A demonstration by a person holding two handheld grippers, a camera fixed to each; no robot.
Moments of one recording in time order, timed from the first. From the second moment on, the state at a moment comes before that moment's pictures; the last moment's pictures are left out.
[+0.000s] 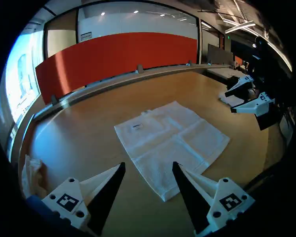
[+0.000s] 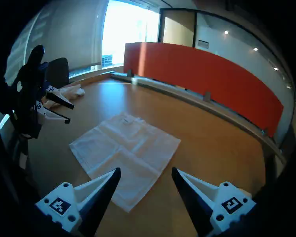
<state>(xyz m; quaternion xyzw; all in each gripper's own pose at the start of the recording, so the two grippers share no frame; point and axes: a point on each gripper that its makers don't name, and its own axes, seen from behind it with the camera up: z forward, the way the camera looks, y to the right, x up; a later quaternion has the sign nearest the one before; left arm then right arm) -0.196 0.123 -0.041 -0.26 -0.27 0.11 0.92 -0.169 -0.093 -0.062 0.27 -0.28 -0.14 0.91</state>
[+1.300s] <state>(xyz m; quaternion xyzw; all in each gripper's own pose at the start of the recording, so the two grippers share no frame) -0.299 0.134 -0.082 -0.30 -0.39 0.15 0.86 -0.275 -0.087 -0.112 0.29 -0.39 -0.14 0.86</state>
